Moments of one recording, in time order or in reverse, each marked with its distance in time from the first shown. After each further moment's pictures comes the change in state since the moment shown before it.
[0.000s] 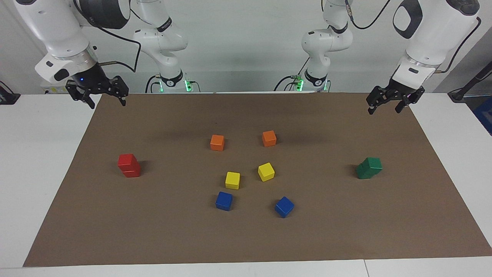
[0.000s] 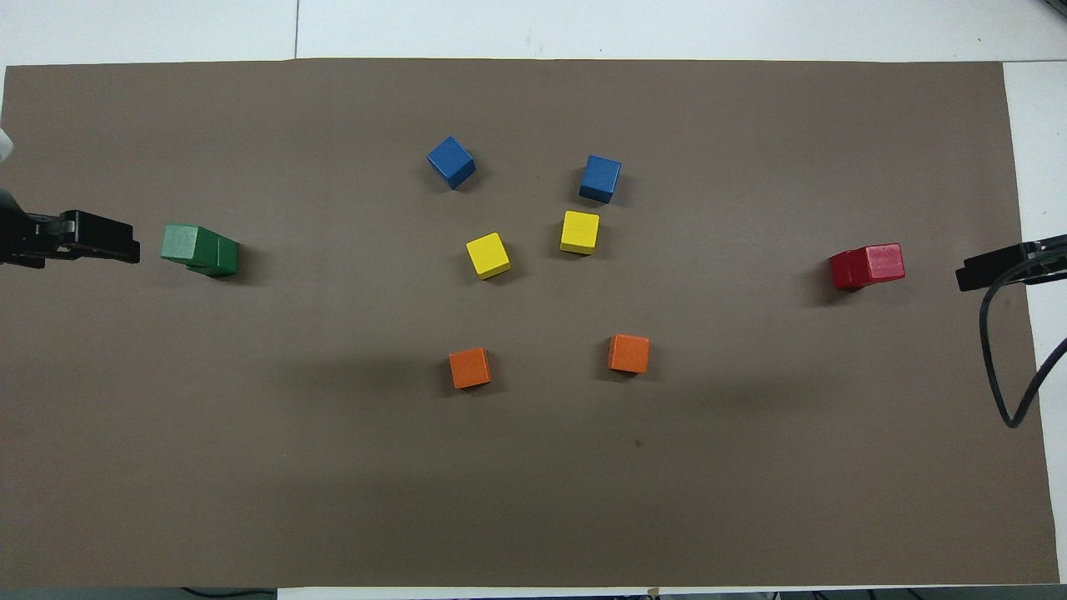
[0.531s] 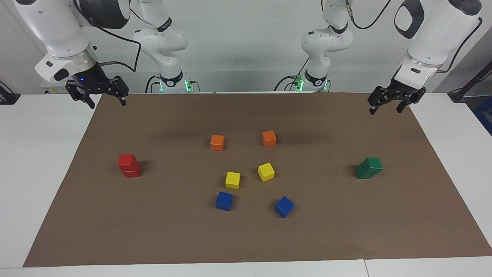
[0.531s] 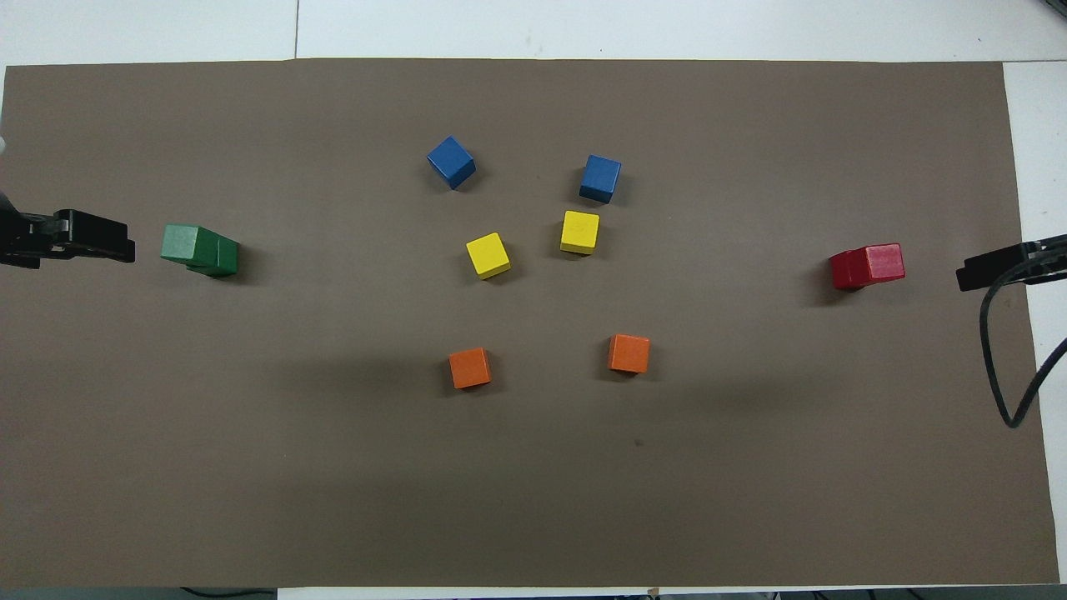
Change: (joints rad) left arm 0.000 0.000 0.008 0.000 0.000 0.001 -0.003; right arm 0.000 0.000 0.000 0.000 0.000 0.000 0.000
